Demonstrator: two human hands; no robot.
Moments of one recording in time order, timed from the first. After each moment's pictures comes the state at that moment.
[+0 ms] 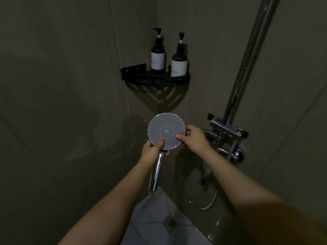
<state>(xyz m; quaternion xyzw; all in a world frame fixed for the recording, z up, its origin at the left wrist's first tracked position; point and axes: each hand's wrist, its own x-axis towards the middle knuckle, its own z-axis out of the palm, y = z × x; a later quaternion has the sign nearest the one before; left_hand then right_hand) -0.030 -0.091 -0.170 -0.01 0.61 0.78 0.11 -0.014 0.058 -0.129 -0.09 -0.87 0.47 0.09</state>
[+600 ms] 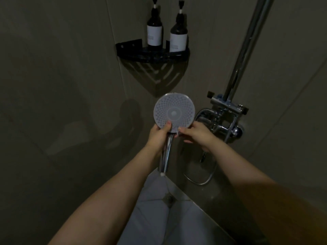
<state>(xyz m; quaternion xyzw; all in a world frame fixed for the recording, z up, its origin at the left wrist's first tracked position) -0.010 -0.090 -0.179 0.03 0.53 0.83 0.18 0.027 0.048 -0.157 -0.13 -0.75 0.64 -0.04</state>
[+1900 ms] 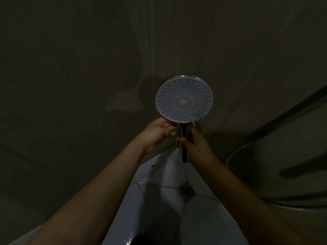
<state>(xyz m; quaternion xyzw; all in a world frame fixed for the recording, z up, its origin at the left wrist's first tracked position) -0.220 -0.161 -0.570 0.00 0.59 0.76 0.28 -0.157 -0.033 -0.550 -0.12 -0.79 0.60 -0.08</state>
